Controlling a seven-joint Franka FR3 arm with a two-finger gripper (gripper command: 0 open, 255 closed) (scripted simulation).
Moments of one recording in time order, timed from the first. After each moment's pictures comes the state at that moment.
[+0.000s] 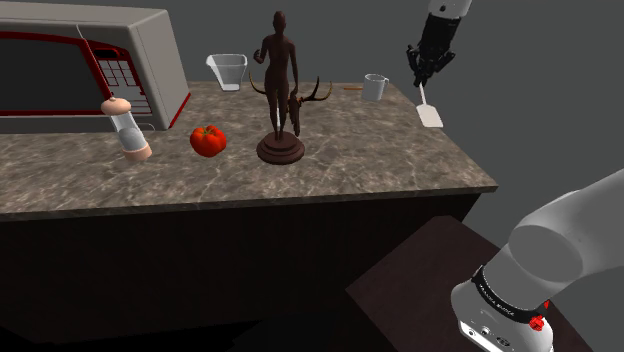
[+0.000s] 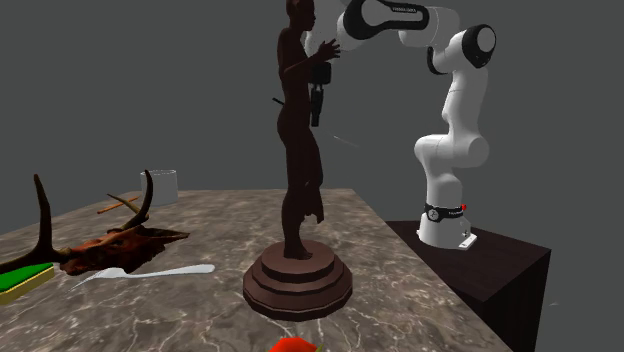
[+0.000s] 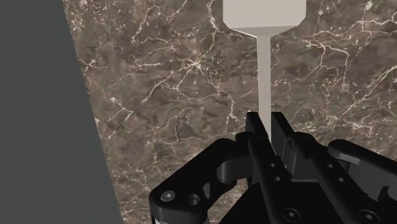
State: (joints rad) arm -0.19 -0.31 -0.13 -2.03 -0.06 1.78 0.24
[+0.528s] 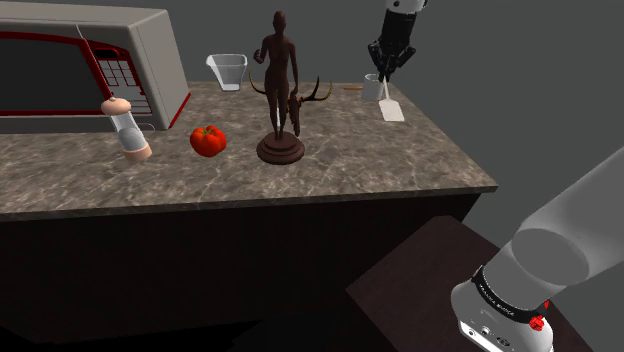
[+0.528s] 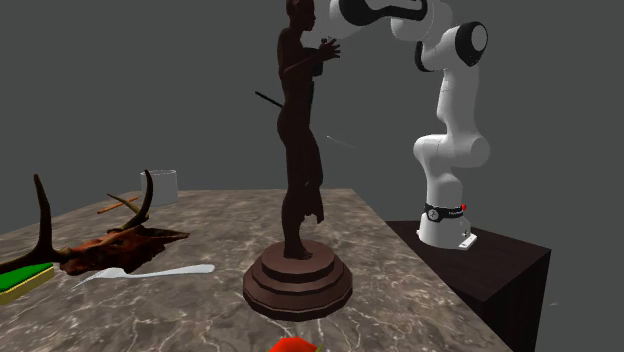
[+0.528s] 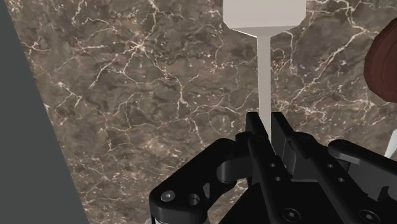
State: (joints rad) arm -0.12 -0.13 -0.04 -1.84 -0.03 1.77 0.38
